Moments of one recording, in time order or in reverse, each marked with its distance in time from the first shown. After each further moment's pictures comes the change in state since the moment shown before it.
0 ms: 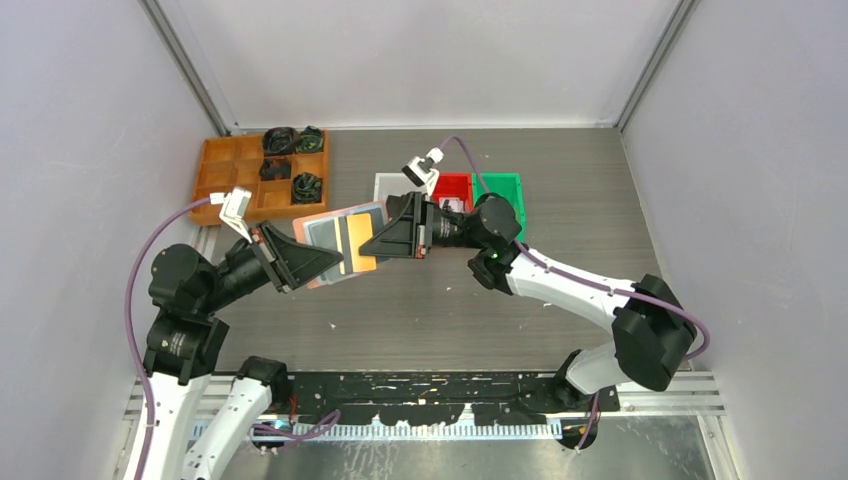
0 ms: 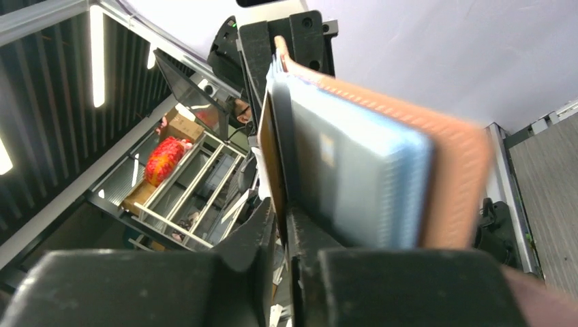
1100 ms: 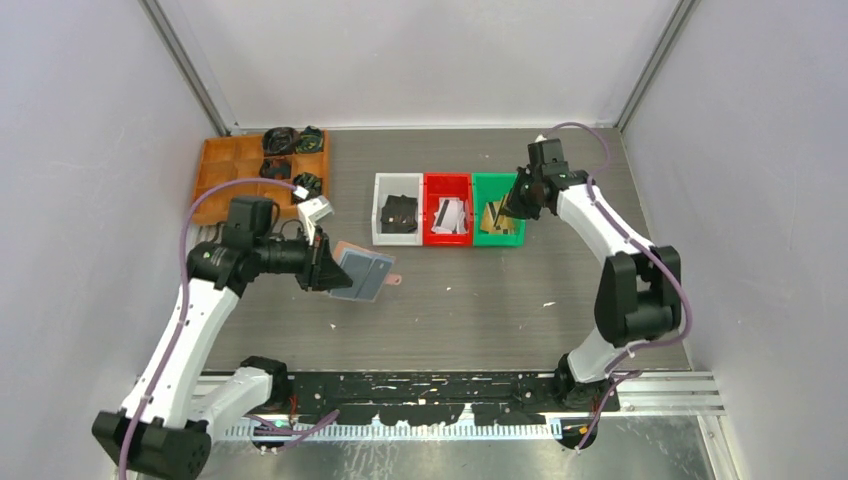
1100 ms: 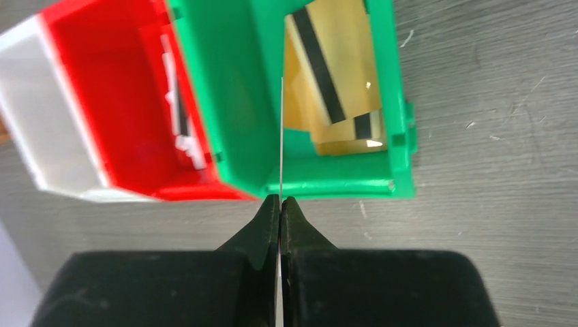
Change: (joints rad) left arm -0.001 0.363 0.087 -0.568 0.119 0.964; right arm -0.658 0.154 0.294 -1.521 0.633 -0.821
